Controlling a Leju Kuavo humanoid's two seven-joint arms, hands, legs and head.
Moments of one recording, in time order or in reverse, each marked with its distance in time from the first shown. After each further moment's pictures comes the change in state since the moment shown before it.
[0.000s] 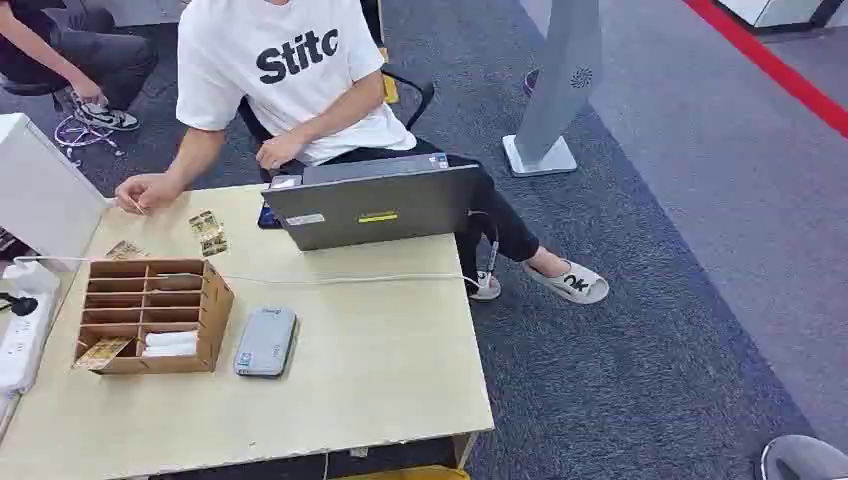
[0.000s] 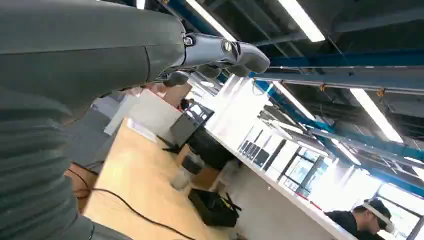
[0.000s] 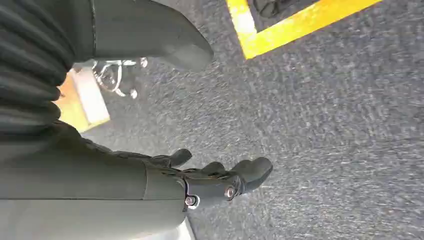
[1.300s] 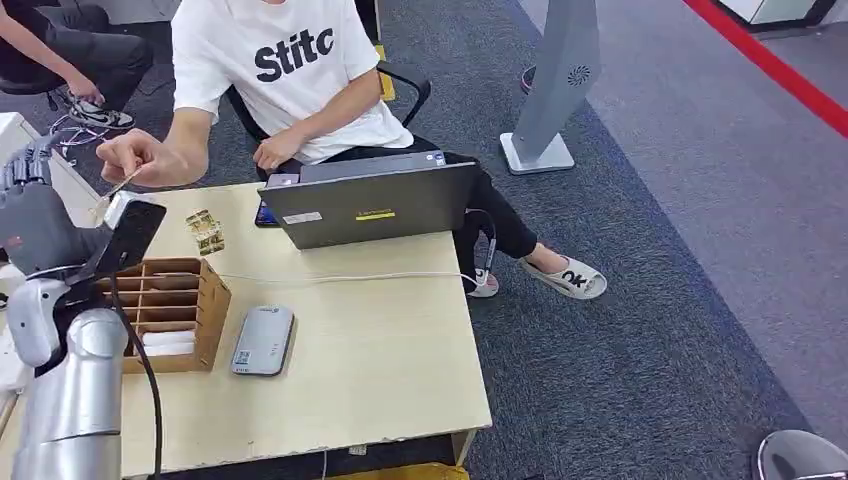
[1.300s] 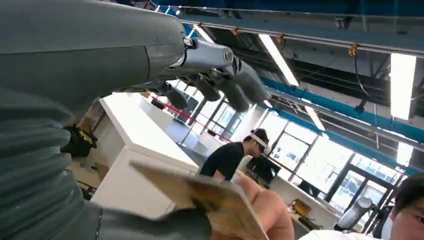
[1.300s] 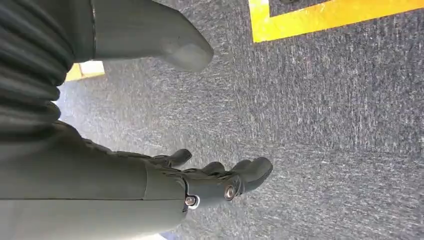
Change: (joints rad) left arm -0.679 0.136 -0.617 0.490 -0.290 -0.063 0.404; right arm -0.001 -0.011 0.110 0.005 0.142 0.053 0.053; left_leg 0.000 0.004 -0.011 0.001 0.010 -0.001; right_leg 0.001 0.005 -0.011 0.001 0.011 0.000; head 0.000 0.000
